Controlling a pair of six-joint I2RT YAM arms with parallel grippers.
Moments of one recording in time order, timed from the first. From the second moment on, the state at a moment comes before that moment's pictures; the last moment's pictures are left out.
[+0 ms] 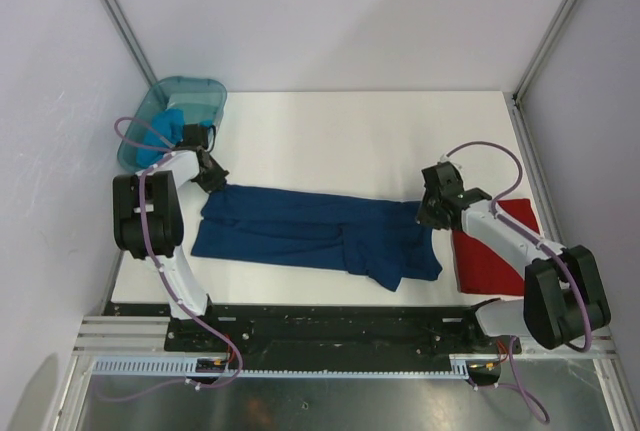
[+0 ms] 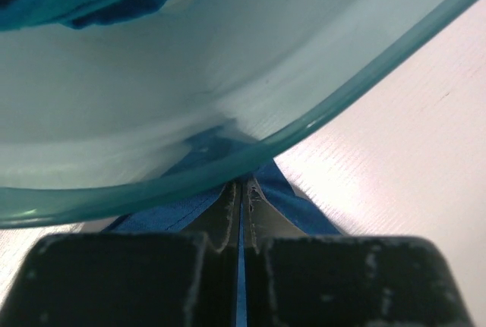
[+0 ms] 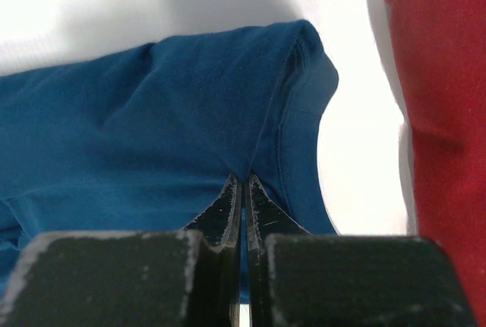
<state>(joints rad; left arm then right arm) 0.09 1.87 1.20 -0.43 -0.07 -0.66 0.36 1.34 0.80 -0.48 0.17 0.64</state>
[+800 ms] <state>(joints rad) 0.09 1.86 1.24 -0.43 -0.05 -0.60 0.36 1.27 0.73 -0.51 0.11 0.63</state>
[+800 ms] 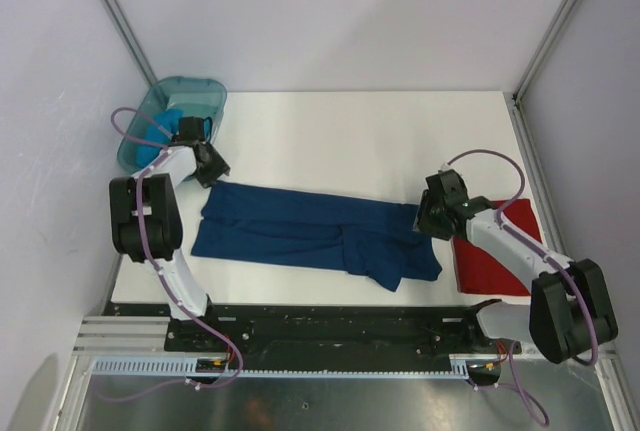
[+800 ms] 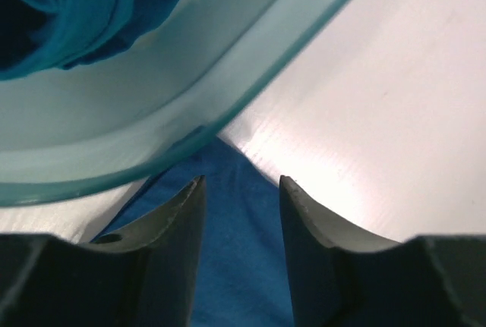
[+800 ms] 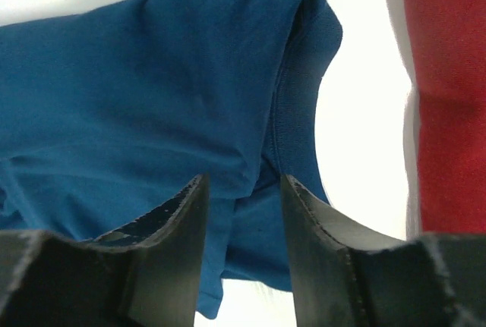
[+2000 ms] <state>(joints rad) -0.77 1.52 0.91 -0.42 0.20 -0.58 0.84 1.04 0.46 -0.55 -0.02 1.04</state>
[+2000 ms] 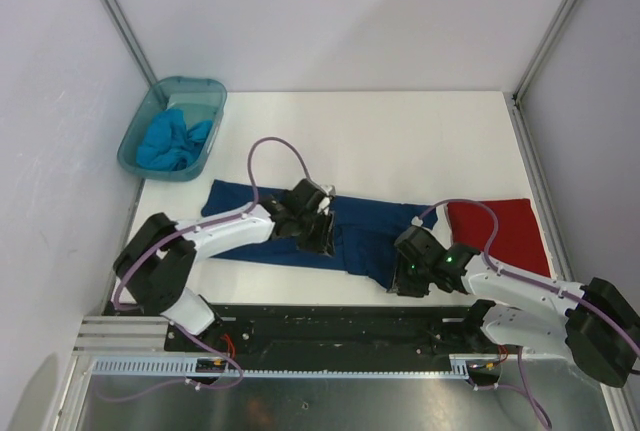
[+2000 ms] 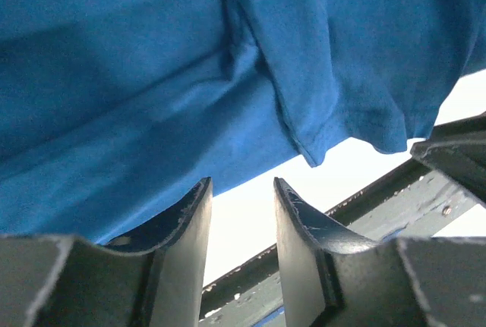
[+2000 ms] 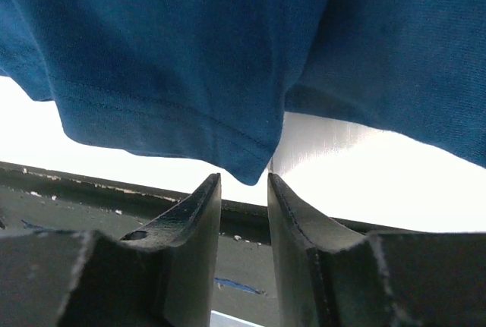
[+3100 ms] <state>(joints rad) -0.93 1.72 0.98 -0.32 0.26 -0.67 0.85 1.01 0.46 -0.57 0.06 1.09</state>
